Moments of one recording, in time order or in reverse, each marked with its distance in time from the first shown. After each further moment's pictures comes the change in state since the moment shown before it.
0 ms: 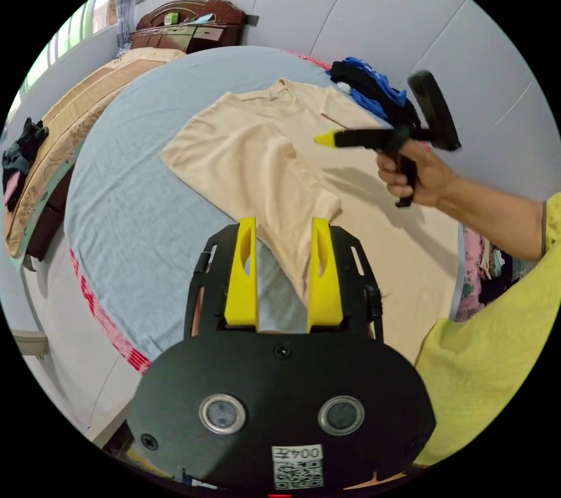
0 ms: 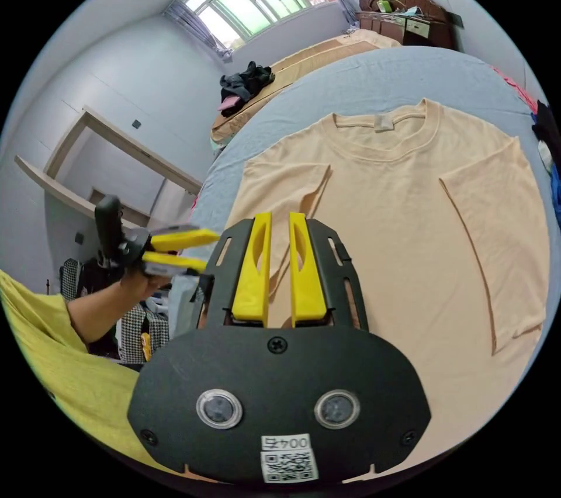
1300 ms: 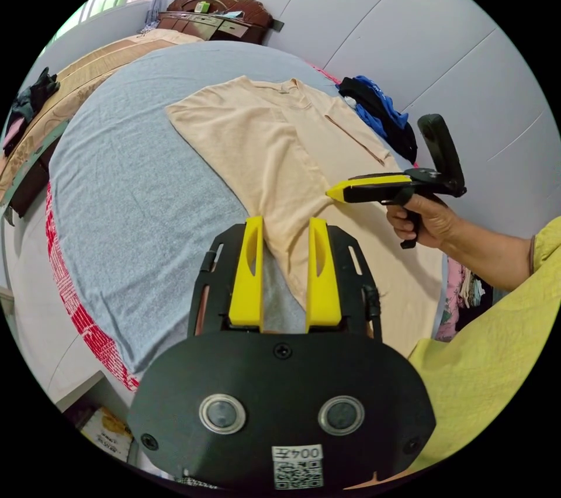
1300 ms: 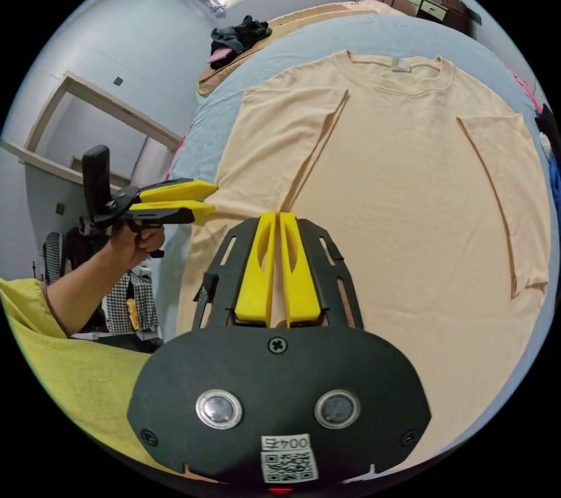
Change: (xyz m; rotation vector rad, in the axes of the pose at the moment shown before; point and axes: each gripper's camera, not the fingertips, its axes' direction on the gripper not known) left arm 0.073 0.053 0.002 0.080 0.093 -0.156; right arm -0.035 0.017 0.037 -0.215 0.107 -0.030
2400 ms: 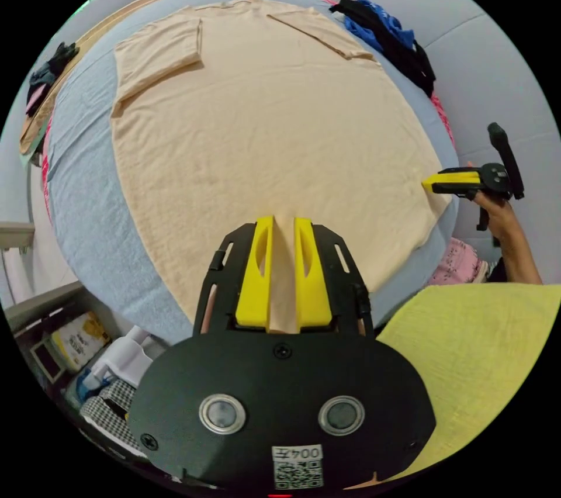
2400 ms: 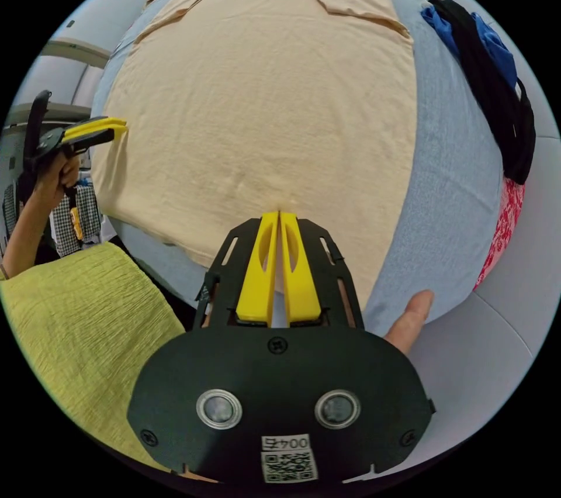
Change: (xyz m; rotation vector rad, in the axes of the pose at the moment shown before) left arm 0.336 0.055 0.149 -0.281 -0.208 -0.191; right arm 0.083 0.248 -0.138 -0.409 0.324 0.018
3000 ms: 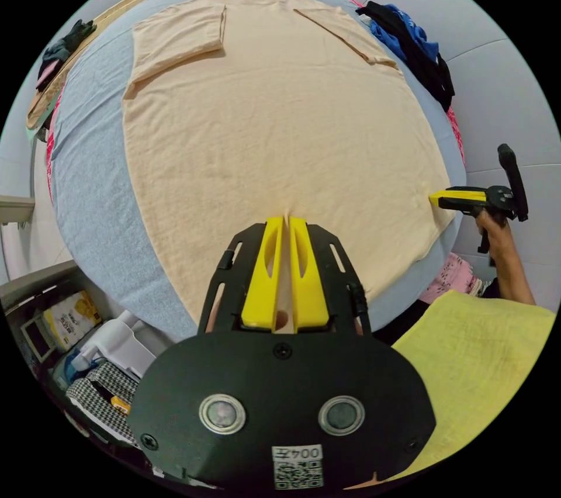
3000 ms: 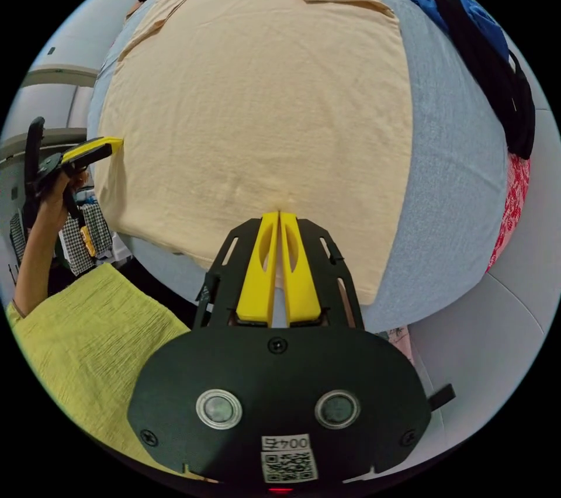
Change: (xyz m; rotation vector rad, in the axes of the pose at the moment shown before) left arm 0.039 -0.011 0.016 -0.029 0.031 -0.069; right arm -0.002 -0.006 -0.017 -0.038 -0.057 0.104
